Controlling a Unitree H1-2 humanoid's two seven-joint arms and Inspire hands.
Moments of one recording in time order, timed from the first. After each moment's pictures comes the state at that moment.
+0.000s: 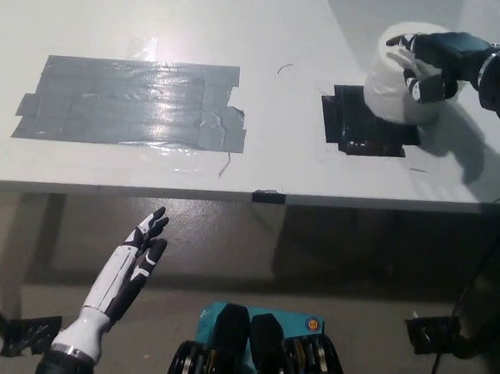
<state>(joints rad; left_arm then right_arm) -0.12 0.16 -0.09 0.06 0.23 -0.10 -0.07 -1.19 -0.45 0.59 0.86 -0.63 -0.03 0.50</state>
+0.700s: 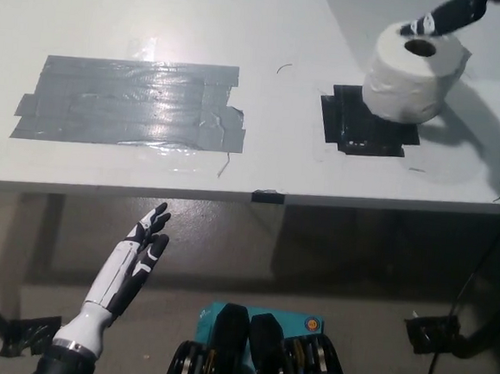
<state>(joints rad) -0.13 0.17 -0.09 0.06 0.23 -0.10 -0.07 -1.17 -0.48 0.30 0.43 -0.56 0.07 0.56</state>
